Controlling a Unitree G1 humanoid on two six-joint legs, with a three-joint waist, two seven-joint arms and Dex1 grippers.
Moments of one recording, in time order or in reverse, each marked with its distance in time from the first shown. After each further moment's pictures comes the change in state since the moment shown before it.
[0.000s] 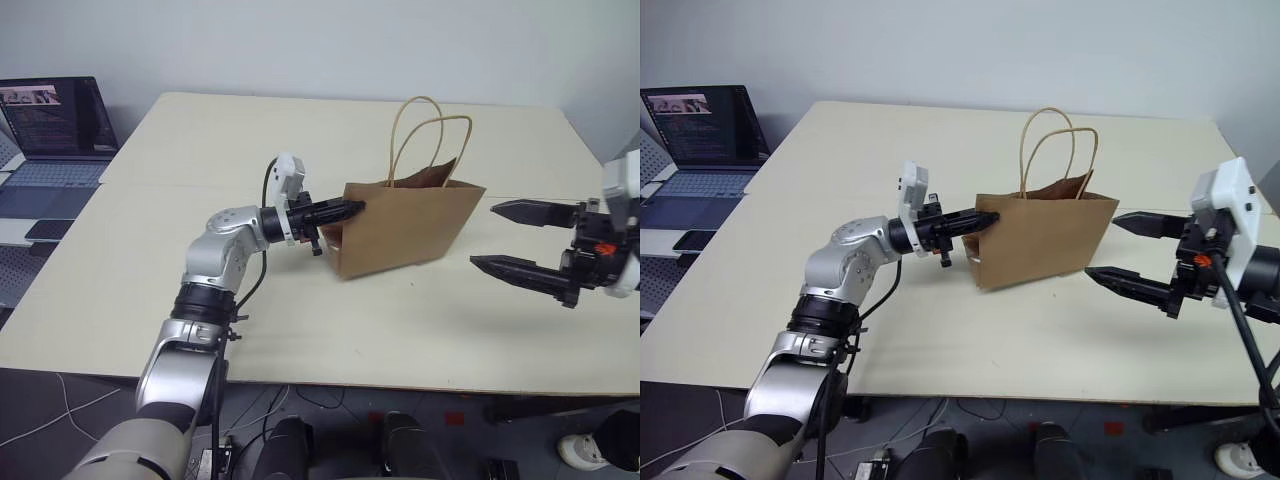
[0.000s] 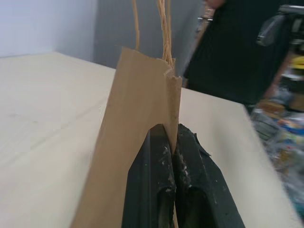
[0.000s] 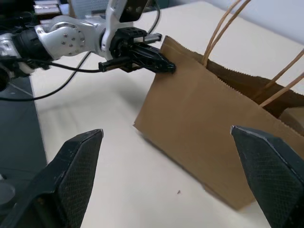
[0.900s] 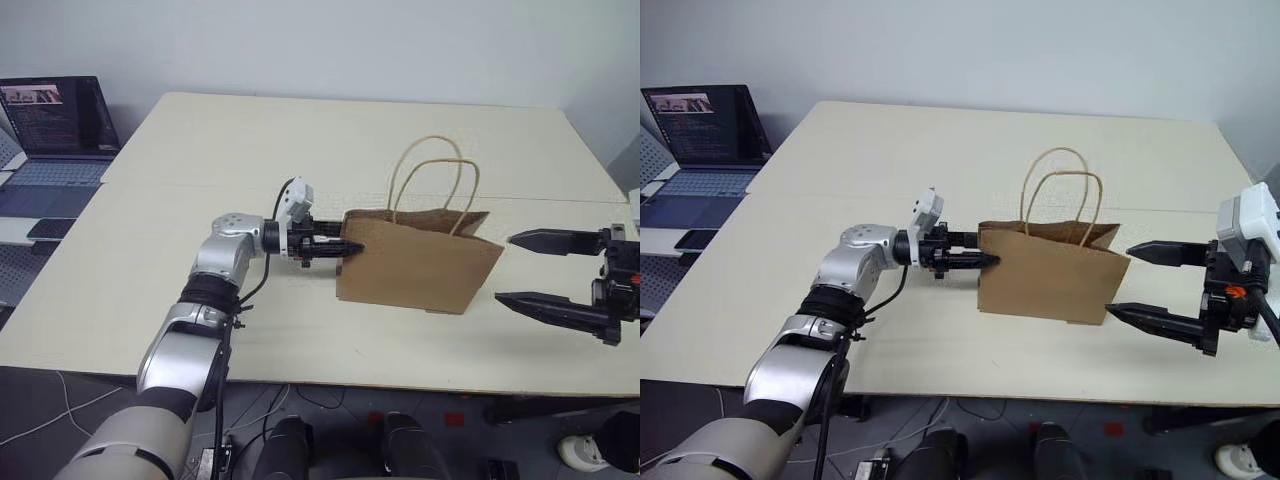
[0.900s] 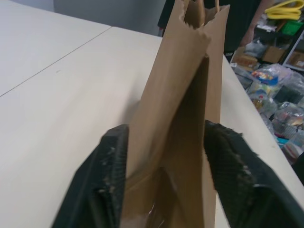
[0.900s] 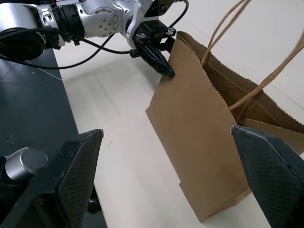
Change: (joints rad) left arm -0.045 -0.002 -0.043 0.272 0.203 -0.277 -0.112; right arm 0.115 -0.032 -0.084 -0.034 -0.038 0.030 0.091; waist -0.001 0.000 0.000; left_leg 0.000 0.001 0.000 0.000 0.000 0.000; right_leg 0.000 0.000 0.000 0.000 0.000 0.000
